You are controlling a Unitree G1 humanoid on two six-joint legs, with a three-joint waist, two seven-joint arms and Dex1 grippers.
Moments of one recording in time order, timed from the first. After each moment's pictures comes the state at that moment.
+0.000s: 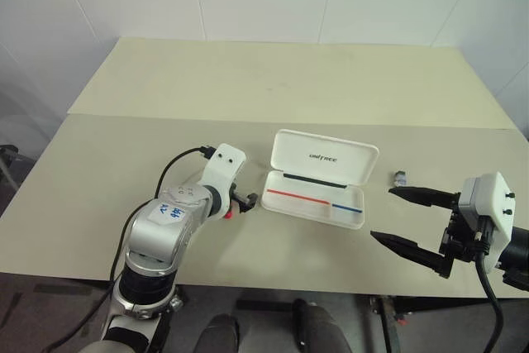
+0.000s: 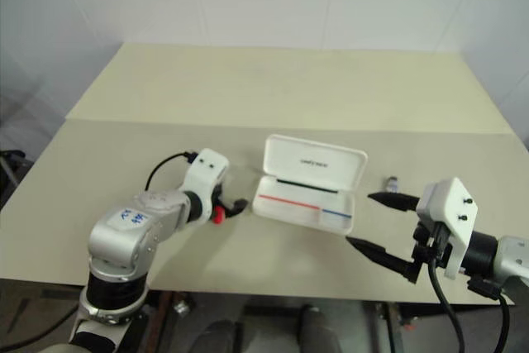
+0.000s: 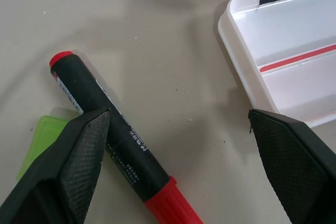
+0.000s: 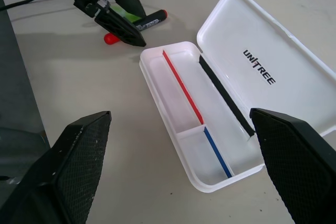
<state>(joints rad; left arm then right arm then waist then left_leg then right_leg) -0.56 0.27 -0.14 -0.57 -0.07 1.61 -0.26 0.24 -0.91 -0.58 -0.72 0.78 0.62 0.90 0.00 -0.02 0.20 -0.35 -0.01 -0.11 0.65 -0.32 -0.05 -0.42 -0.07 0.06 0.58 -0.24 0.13</state>
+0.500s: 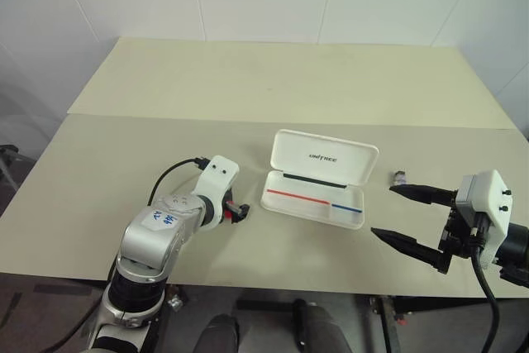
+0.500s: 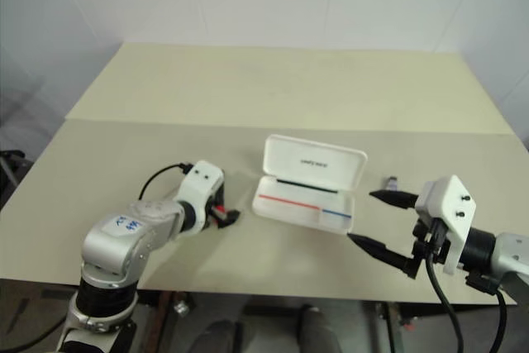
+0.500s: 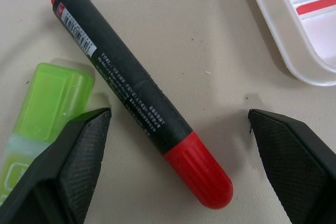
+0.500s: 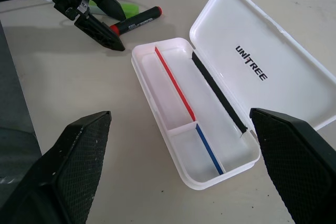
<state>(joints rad) -0.50 0.32 -0.14 -0.57 -0.14 1.61 -0.22 0.21 -0.91 -0.56 -0.70 0.75 0.61 0.90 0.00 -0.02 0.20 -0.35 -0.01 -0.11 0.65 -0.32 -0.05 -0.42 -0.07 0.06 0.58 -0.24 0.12</state>
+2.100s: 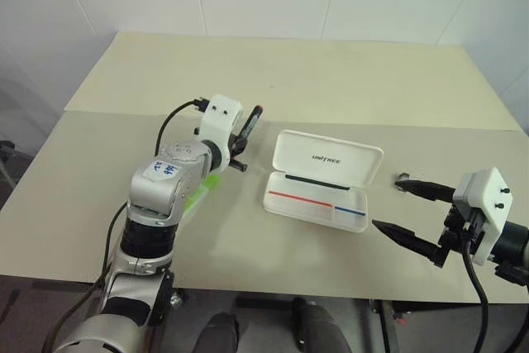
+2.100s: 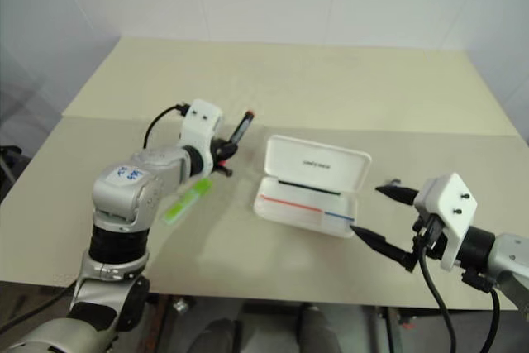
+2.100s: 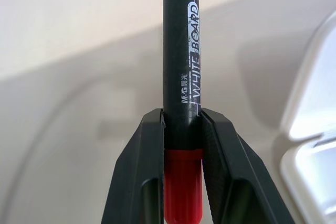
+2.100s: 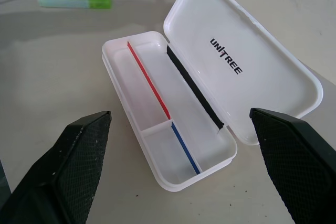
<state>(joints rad) -0.78 0.29 -0.06 -0.25 -0.19 1.23 -0.19 0.23 -0.89 -0.56 -0.71 0.72 0.61 0.81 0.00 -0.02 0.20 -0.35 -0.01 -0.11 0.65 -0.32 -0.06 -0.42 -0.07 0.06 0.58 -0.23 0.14</state>
